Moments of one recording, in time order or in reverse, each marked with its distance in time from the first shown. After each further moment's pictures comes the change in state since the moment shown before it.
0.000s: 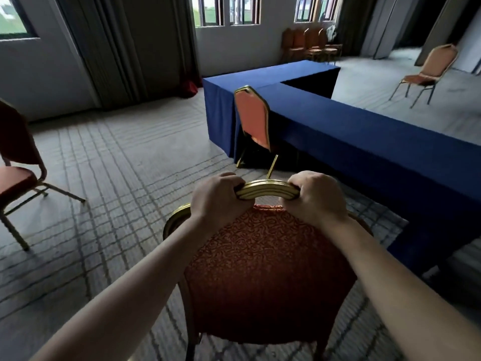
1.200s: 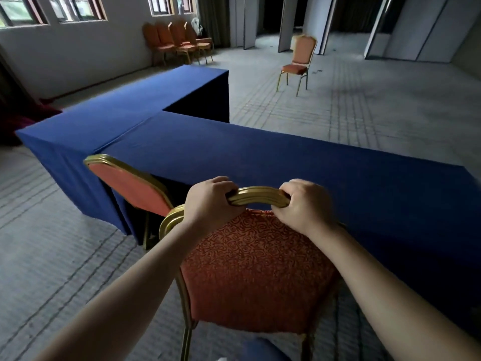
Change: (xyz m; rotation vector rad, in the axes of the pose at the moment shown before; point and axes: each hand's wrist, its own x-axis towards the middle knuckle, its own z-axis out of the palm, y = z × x) left_hand 0.717 -0.038 0.410 -0.254 -0.169 0.461; right_hand 0.498 0.453 0.233 -0.240 0.123 0.391
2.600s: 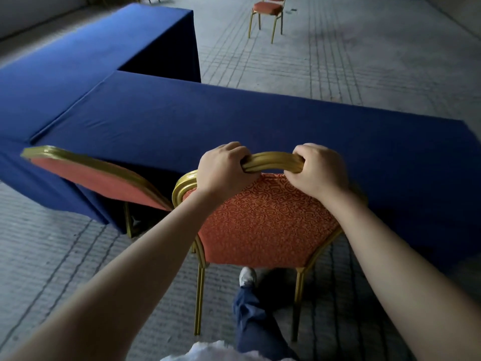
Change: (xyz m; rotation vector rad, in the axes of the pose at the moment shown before) left_hand 0.099 -0.085 0.085 -0.099 -0.053 0.152; right_hand 0.078 0.039 0.095 -0.130 -0.046 0.180
